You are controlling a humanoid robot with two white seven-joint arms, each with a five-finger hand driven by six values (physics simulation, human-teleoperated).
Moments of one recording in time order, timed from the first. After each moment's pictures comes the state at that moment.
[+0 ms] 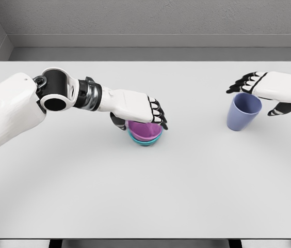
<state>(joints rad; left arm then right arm) -1.02 0.49 -1.08 -1.40 -0.45 -0.61 -0.61 -0.58 -0.95 0.46 -1.49 0.35 -0.61 0.61</state>
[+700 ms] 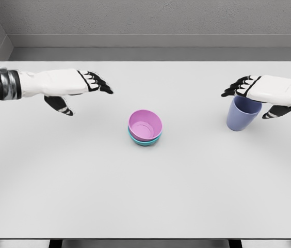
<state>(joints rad) -0.81 0.78 -0.72 -1.39 -0.24 -0.61 -0.61 -0.58 -0.93 0.47 -1.48 0.35 -0.61 0.61</state>
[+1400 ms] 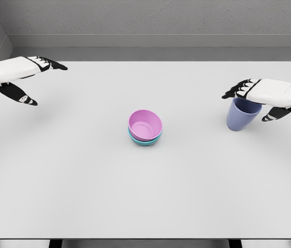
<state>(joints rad) -0.70 0.84 -0.50 -1.24 -0.15 -0.61 -0.61 -0.58 -0.91 0.49 -1.43 0.36 -0.61 0.61</state>
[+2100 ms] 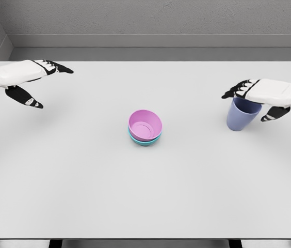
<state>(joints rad) -0.69 0.82 -0.51 -1.26 -0.15 -0.61 -0.61 -0.61 -0.89 0.51 -1.39 0.36 -0.61 0.61</state>
